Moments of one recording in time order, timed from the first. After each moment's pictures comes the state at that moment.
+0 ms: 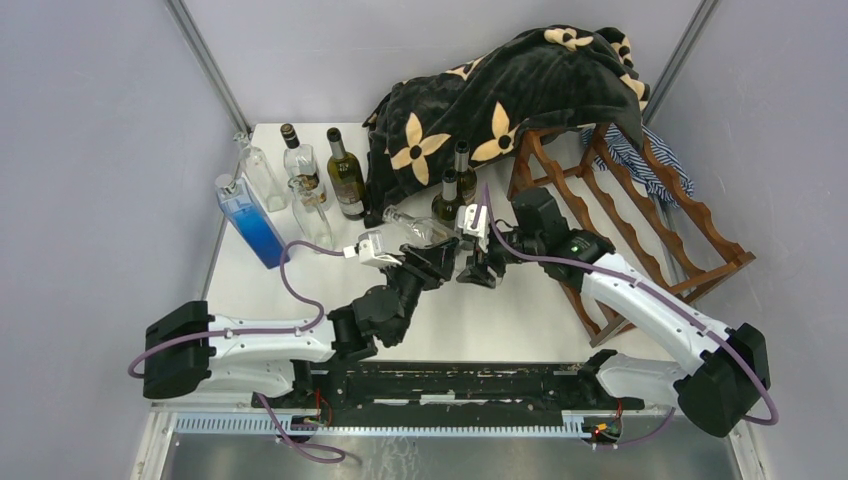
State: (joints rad) left arm -1.29 1.15 0.55 0.72 -0.95 -0.84; right arm 0.65 1.18 0.95 -0.40 -0.67 -0.51
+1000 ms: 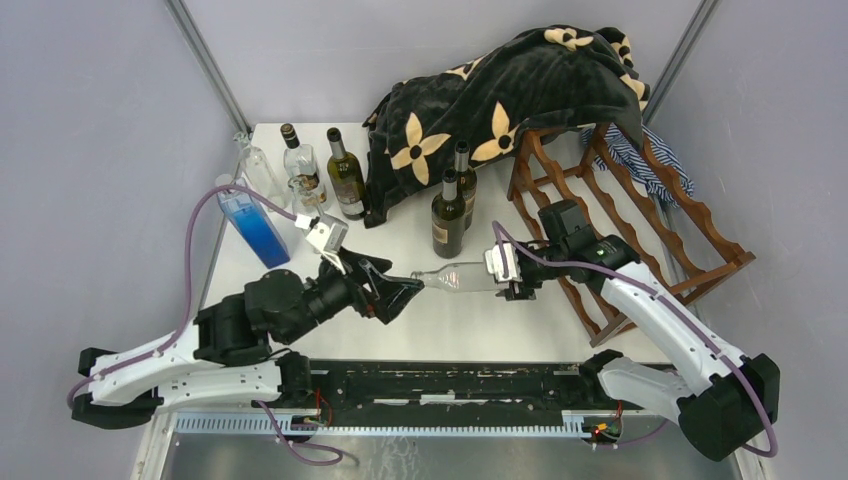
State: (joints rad) left arm -1.30 0.64 0.91 -0.39 -0.44 -0.57; right arm 0.49 1.07 0.90 -0.73 -0.74 -1.08
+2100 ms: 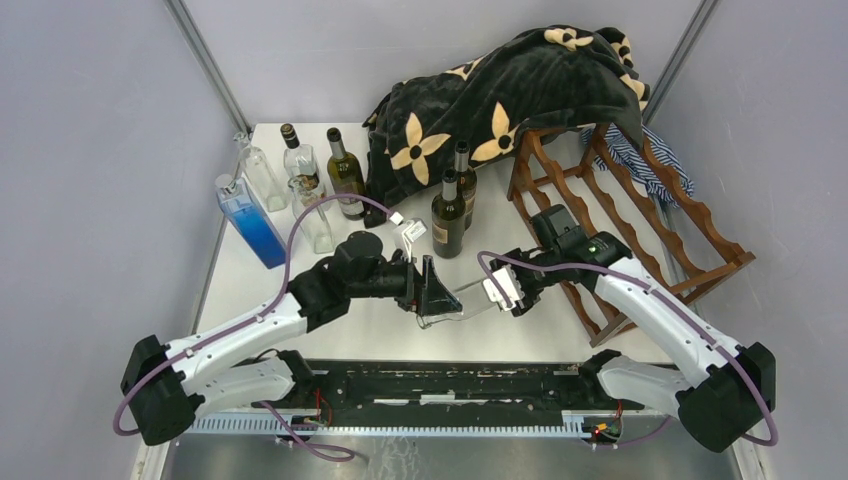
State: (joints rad) left arm -0.88 1.00 0.70 -0.09 0.46 -0.72; right arm 0.53 1.11 0.91 -0.90 -0.69 -1.46
